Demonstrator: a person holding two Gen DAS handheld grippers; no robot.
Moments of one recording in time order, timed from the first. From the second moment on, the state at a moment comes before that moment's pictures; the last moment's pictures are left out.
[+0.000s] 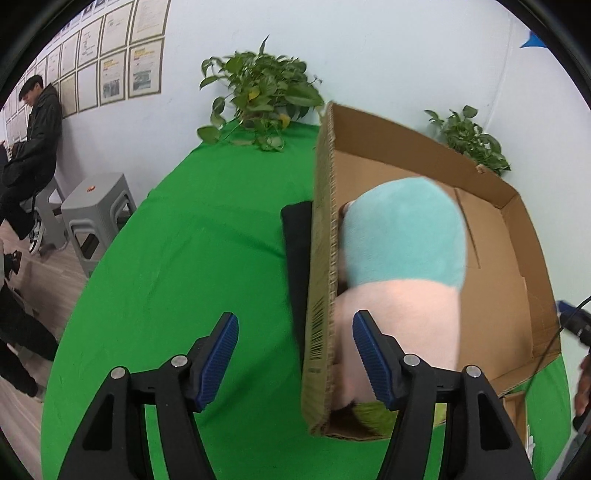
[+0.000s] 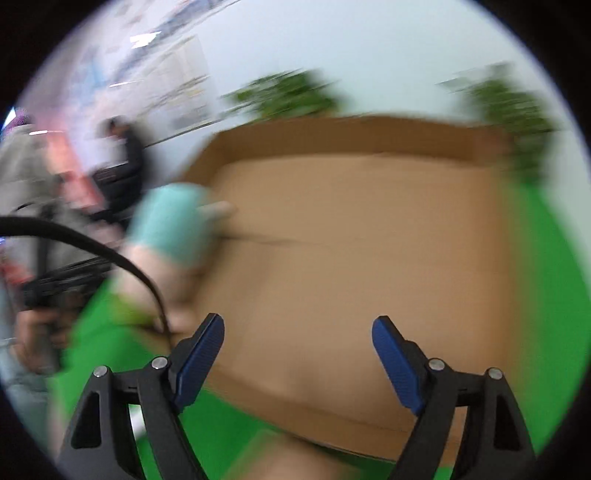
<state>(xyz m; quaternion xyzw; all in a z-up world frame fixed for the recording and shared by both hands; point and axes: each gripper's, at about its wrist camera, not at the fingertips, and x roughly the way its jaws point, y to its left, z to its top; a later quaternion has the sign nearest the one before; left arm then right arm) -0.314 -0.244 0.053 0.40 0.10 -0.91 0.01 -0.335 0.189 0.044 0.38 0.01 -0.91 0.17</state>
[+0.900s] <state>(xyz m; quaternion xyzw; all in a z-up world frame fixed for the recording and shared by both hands) -0.278 -0.211 0.005 0.43 0.09 -0.90 -0.04 -0.319 0.268 -0.064 0.48 -0.02 -0.87 0.04</state>
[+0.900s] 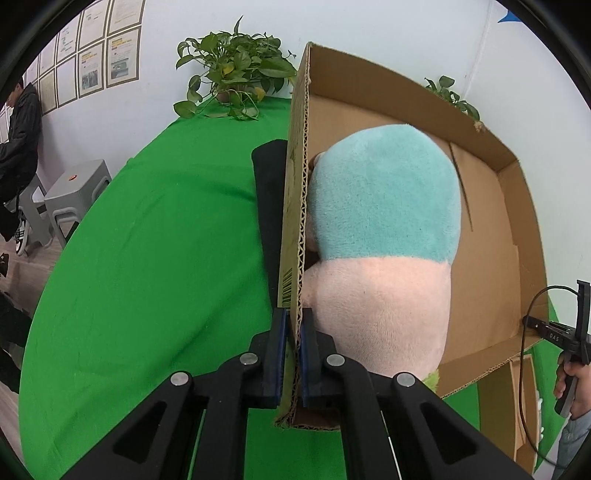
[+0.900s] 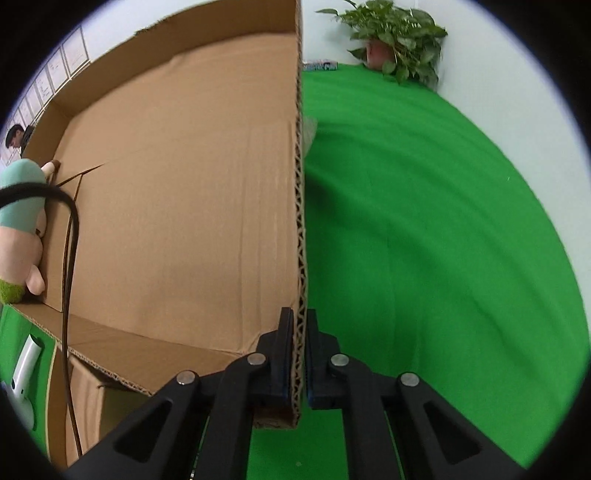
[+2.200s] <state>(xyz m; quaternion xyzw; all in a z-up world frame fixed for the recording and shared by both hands) -0.109 -0.141 0.114 0.22 0.00 -0.97 0.02 -0.175 0.162 0.042 0.32 0.01 -0.94 0.10</state>
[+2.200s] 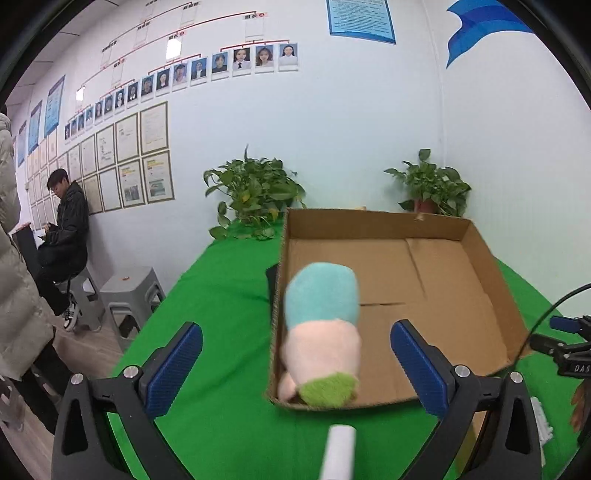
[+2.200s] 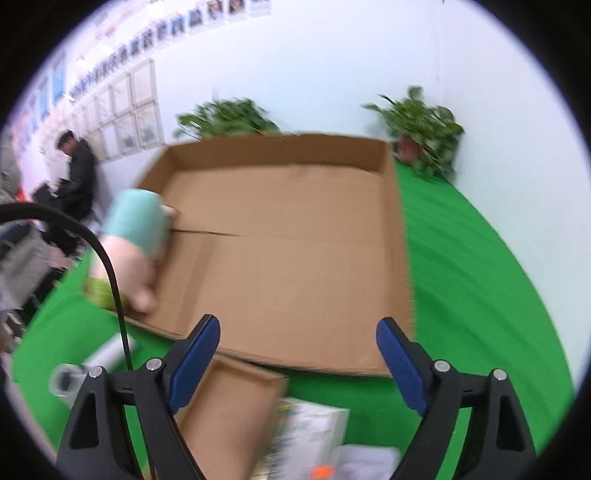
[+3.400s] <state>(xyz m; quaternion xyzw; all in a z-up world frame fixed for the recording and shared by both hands) -0.038 -0.075 0.051 0.29 0.00 -0.96 -0.04 -0.108 0.134 0.001 0.33 -0.01 -0.93 0.15</state>
